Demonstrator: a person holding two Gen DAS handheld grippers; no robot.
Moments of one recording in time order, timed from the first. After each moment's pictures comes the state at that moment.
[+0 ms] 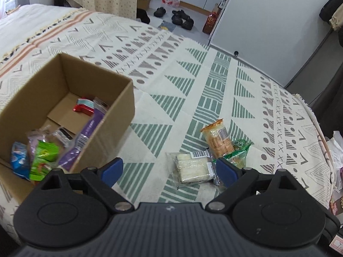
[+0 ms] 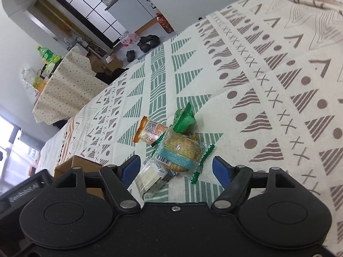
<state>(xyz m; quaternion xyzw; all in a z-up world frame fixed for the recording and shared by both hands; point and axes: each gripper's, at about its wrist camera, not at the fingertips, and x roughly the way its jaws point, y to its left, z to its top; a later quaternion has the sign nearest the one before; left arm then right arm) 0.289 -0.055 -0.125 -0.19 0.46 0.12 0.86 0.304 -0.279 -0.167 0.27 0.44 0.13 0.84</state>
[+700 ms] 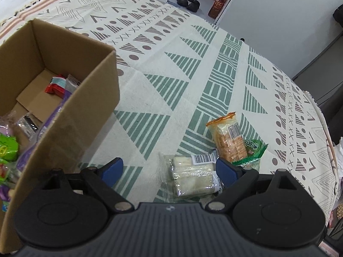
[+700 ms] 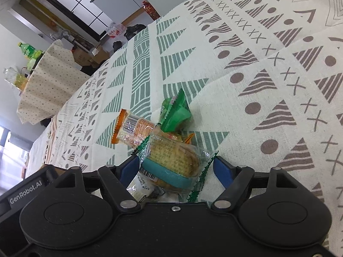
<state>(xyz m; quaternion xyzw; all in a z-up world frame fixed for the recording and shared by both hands) 0.334 -0.046 -0.178 -0.24 0.49 0.11 0.83 0.344 -0.255 -0.212 0.27 0.48 0.11 0.83</state>
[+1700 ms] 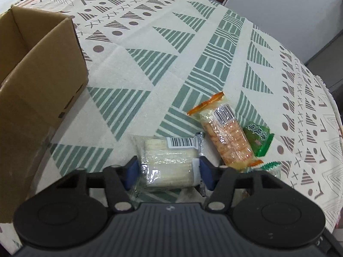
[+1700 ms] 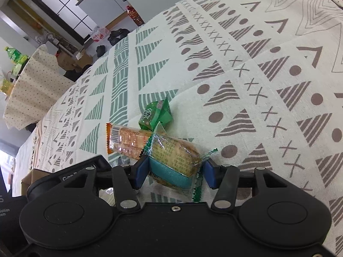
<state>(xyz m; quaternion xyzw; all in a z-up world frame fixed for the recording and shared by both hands) 0.353 -0.085 -0.197 -0.22 0.54 0.13 0.80 0.333 -0.281 -0.200 0.25 0.48 0.06 0.84</state>
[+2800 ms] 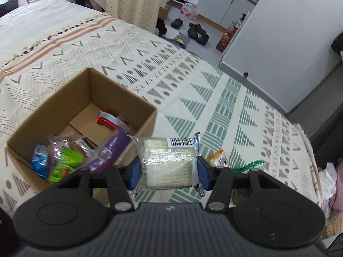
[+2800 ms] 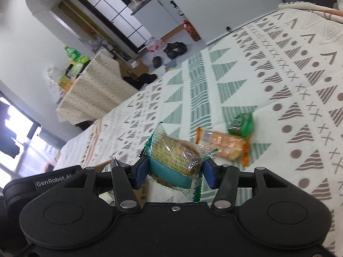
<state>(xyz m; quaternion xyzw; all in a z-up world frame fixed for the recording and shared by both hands) 0.271 -0.019 -0.076 -0.25 0.42 0.16 0.86 0.299 -0.239 -0.130 0.27 0.40 0.20 0.85</state>
